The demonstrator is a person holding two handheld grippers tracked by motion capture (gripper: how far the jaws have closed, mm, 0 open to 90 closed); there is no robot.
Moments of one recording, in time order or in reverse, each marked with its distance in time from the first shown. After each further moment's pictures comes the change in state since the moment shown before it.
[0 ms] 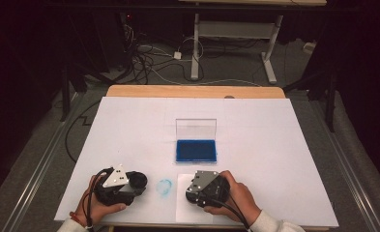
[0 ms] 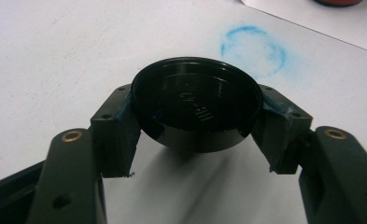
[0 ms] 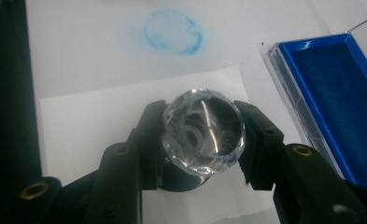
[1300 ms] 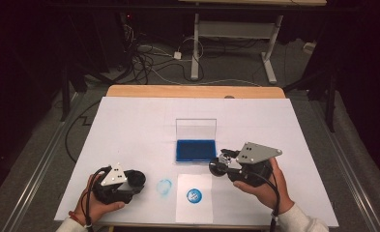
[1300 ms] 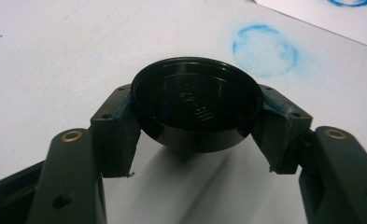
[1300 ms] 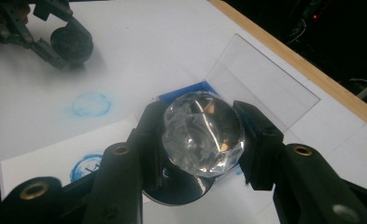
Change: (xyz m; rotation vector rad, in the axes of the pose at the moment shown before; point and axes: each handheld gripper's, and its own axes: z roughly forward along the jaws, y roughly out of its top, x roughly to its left) left arm 0.004 -0.003 0.000 0.002 0.013 -0.015; right arm -0.053 -0.026 -0.088 -0.294 -0.189 0.182
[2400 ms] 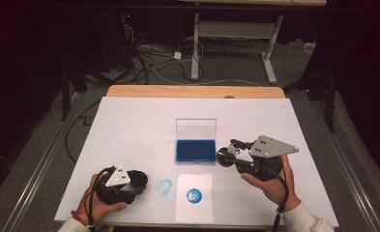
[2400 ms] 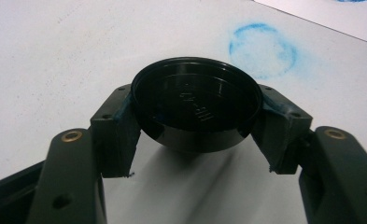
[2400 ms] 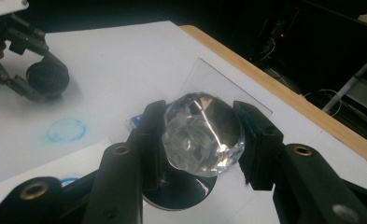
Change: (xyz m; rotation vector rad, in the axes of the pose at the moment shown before) left arm -0.005 0.007 0.005 0.016 0.007 0.026; right arm -0.016 0.003 -0.017 -0.090 -0.087 0.045
